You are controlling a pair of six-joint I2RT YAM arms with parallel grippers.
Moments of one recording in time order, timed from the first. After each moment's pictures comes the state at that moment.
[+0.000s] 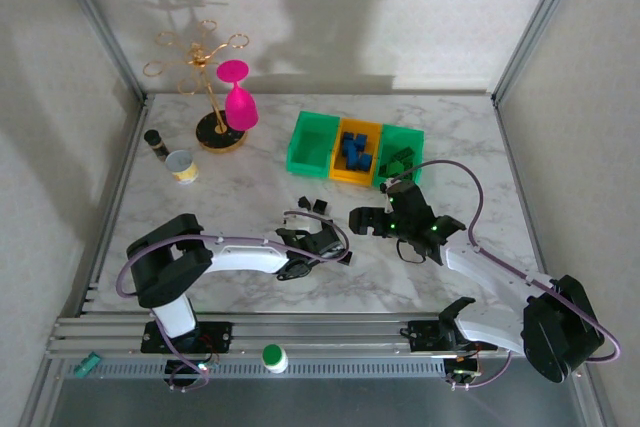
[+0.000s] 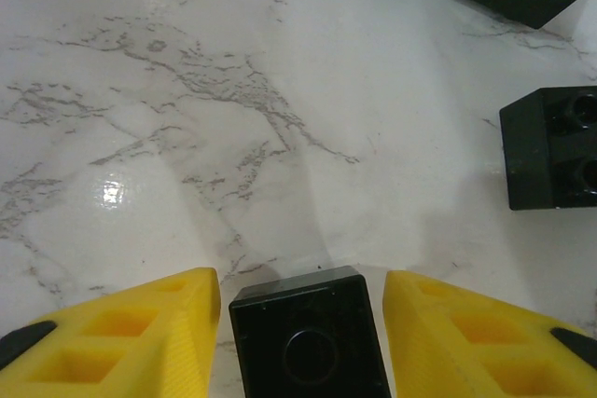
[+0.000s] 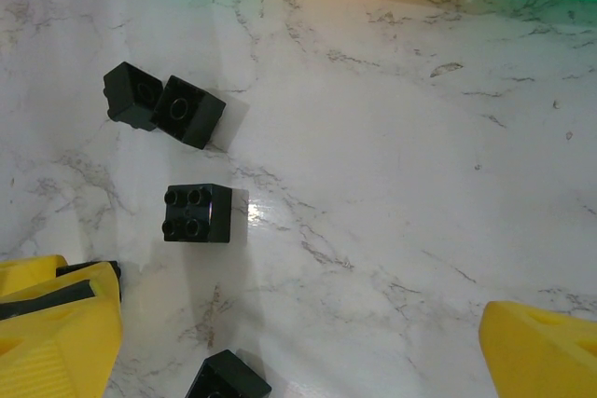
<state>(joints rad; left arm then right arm) -1.07 1.73 0.90 -0.47 -0.58 -1.17 0.62 1.13 0.62 -0.30 -0.07 0.53</state>
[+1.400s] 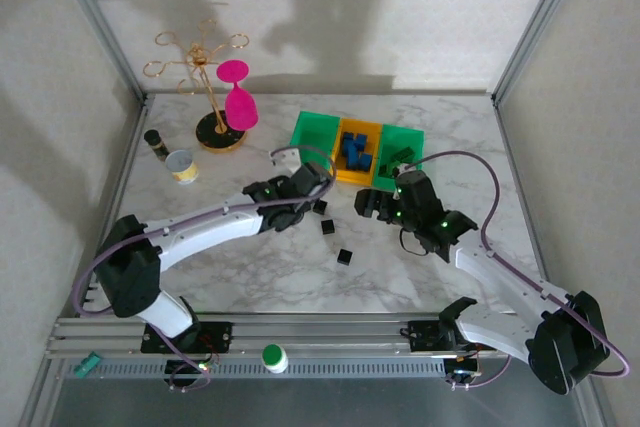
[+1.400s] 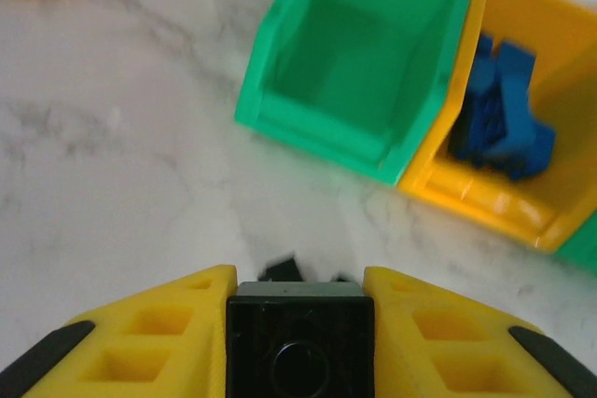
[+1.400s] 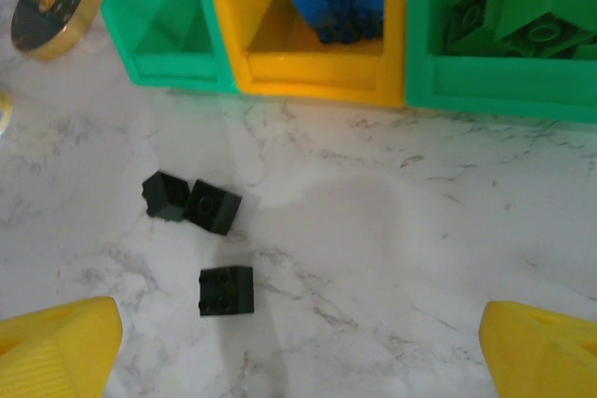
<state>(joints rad) -0.84 1.58 1.19 -0.48 -0.64 -0.89 0.58 1.07 0.71 -0.35 0.03 0.62</state>
